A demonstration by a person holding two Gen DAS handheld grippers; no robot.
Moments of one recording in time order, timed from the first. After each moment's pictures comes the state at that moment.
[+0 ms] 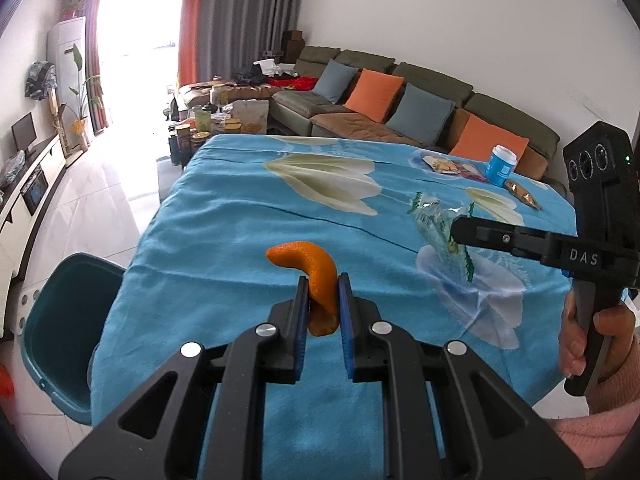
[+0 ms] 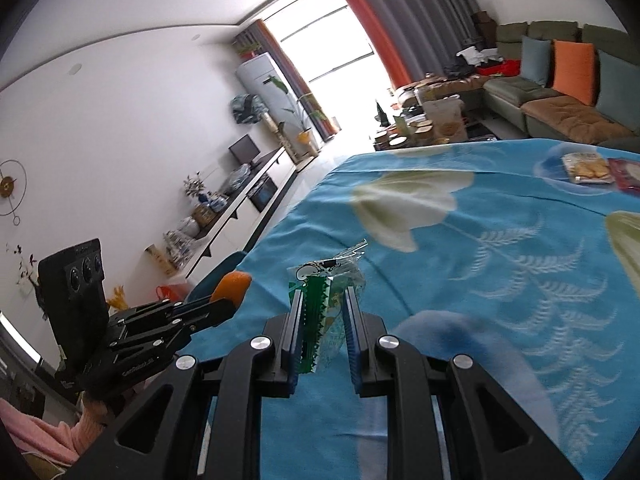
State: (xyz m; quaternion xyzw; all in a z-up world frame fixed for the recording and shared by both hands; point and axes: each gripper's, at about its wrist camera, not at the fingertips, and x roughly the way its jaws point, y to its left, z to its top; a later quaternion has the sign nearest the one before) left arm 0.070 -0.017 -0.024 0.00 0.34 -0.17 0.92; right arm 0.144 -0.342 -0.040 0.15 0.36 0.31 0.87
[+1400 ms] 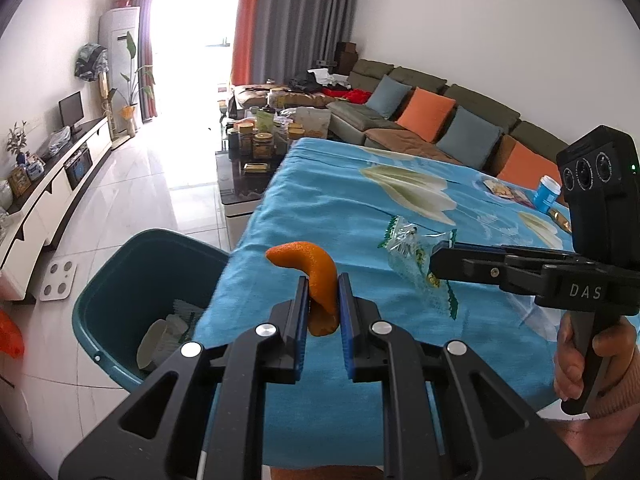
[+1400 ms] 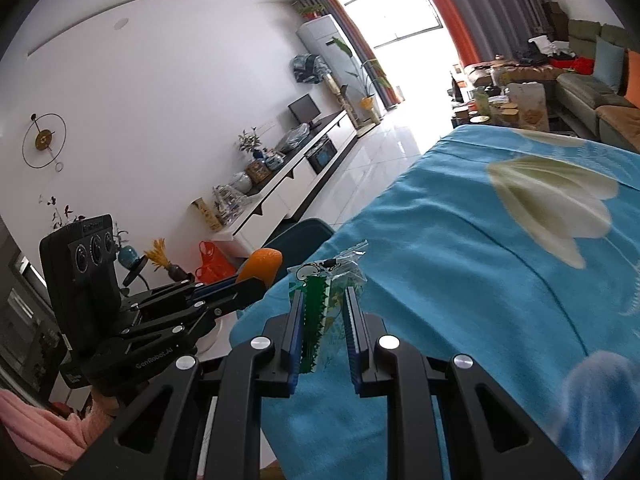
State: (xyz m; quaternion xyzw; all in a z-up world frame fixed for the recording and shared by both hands) left arm 0.050 0.070 -0.018 -0.03 0.33 -0.09 0.94; right arm 0.150 -0.226 -0.035 0.11 0.38 0.42 0.82
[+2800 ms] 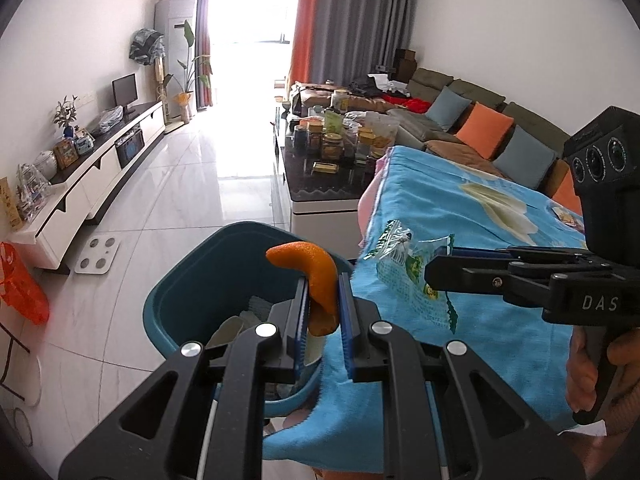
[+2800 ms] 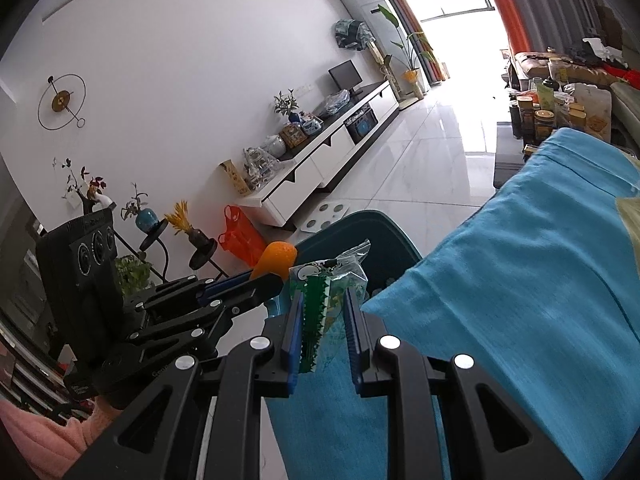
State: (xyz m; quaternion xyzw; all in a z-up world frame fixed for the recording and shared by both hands) left arm 0.058 0.162 -0.024 -0.06 0.33 0.01 0.94; right arm 0.177 -0.113 -0.034 0.06 0.41 0.48 0.77
